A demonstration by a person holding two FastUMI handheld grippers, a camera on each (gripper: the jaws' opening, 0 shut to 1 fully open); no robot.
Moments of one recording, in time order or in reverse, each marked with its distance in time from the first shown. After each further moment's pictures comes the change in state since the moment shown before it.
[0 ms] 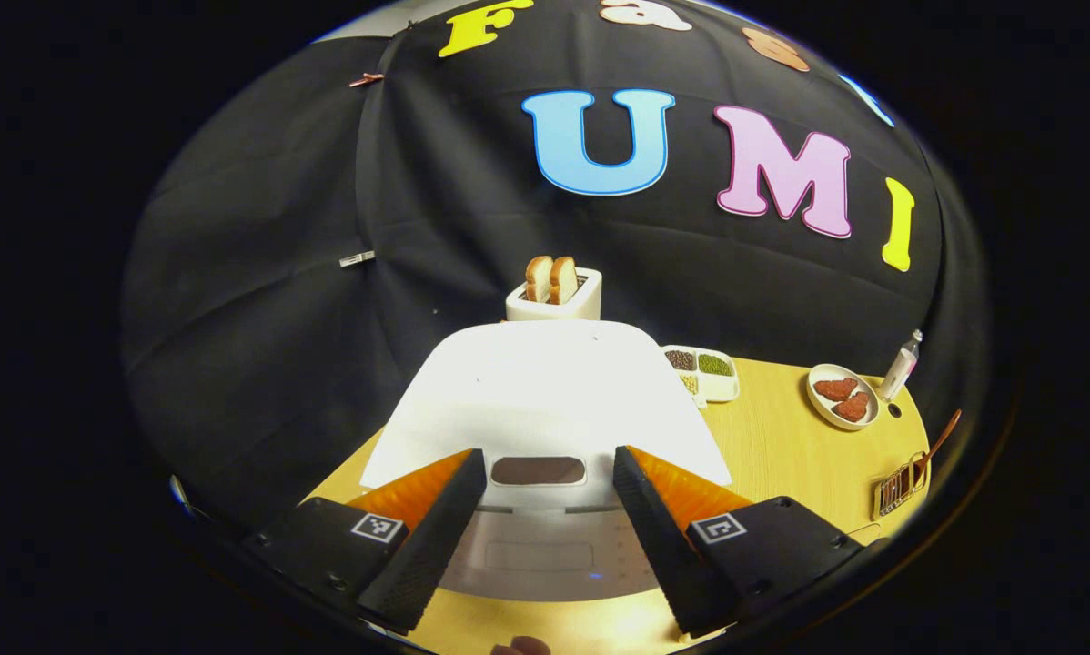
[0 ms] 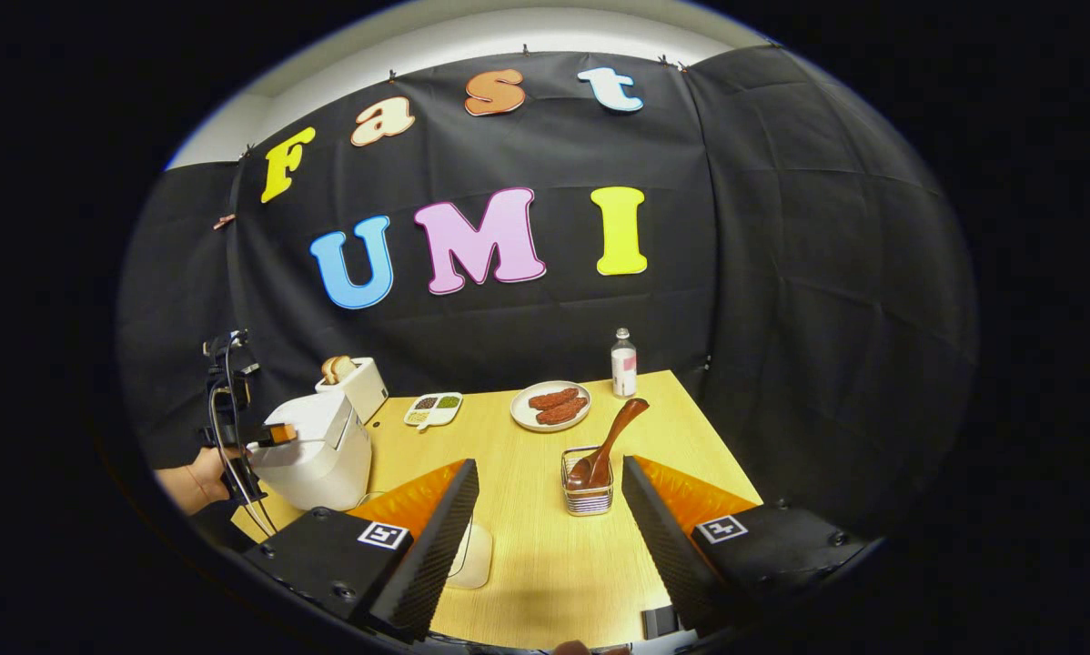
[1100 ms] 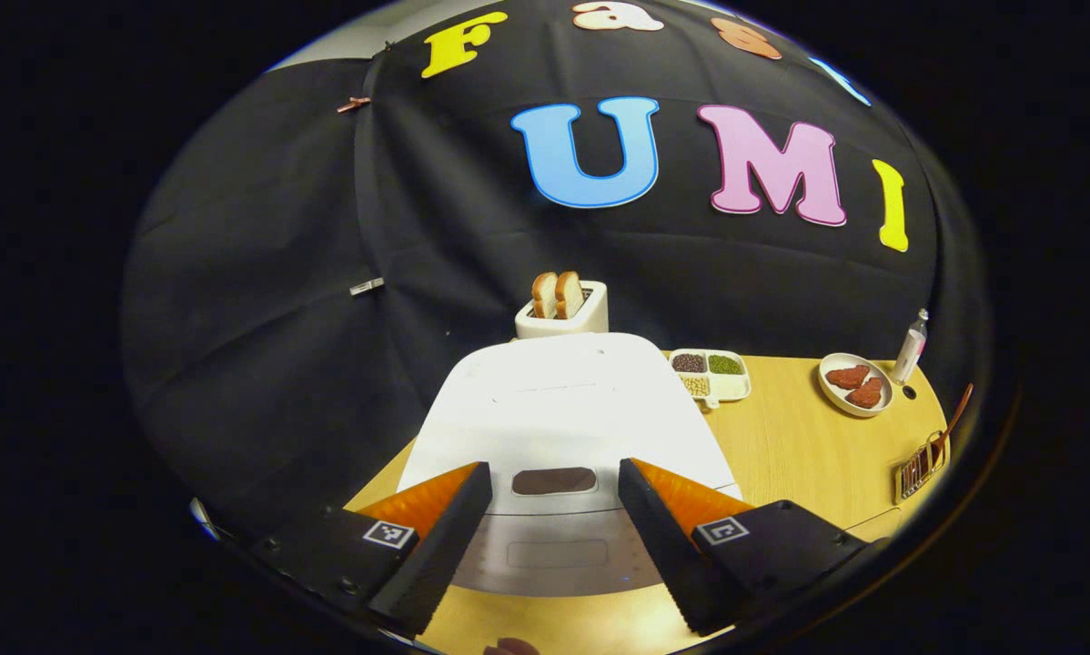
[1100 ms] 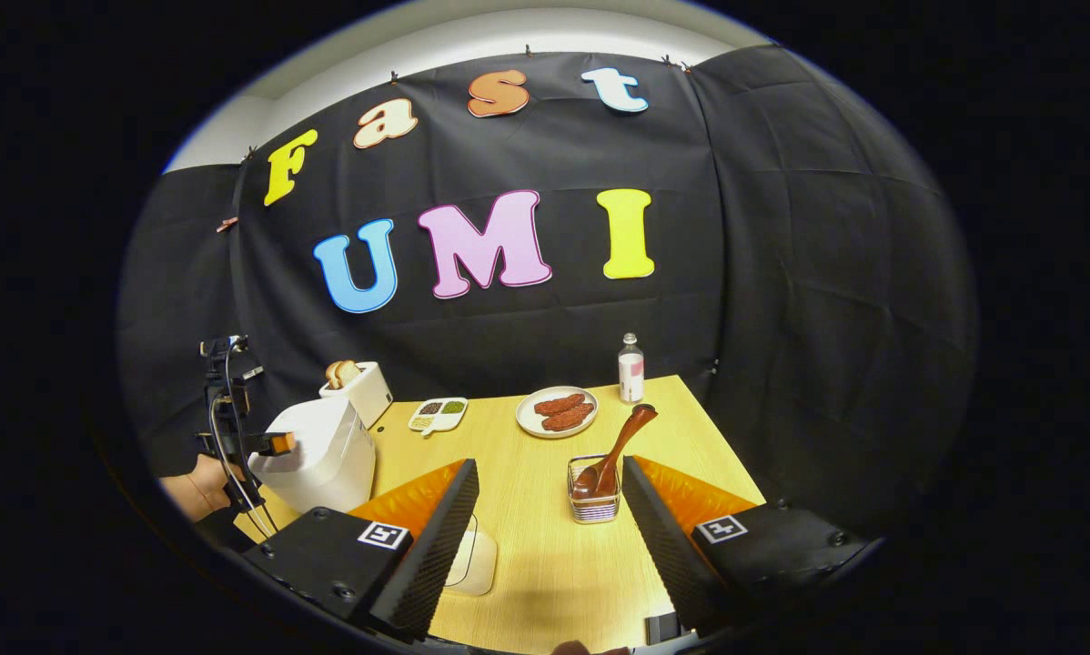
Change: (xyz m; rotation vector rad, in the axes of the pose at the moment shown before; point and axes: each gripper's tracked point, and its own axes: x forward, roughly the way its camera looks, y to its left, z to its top) left arm -0.014 0.007 0.019 0.090 -0.063 0.033; right arm 0.010 0.006 0.007 0.006 -0.007 0.026
